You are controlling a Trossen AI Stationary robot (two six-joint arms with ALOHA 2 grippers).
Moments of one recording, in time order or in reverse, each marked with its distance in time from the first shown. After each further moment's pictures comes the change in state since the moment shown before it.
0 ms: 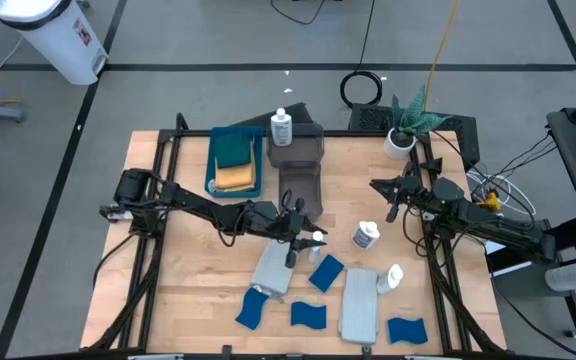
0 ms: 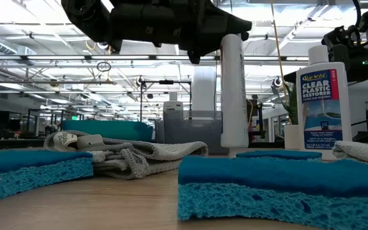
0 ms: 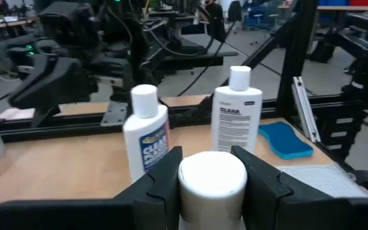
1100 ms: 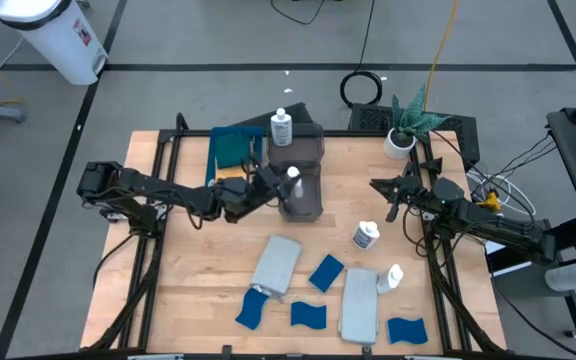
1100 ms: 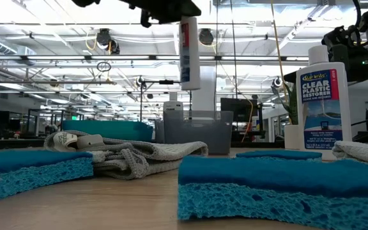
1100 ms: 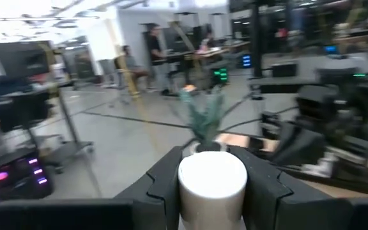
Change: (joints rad) left arm 0.044 -0.289 0.001 -0.126 -0.734 0.145; right arm 0.000 0.000 0.000 0.005 0.001 0.000
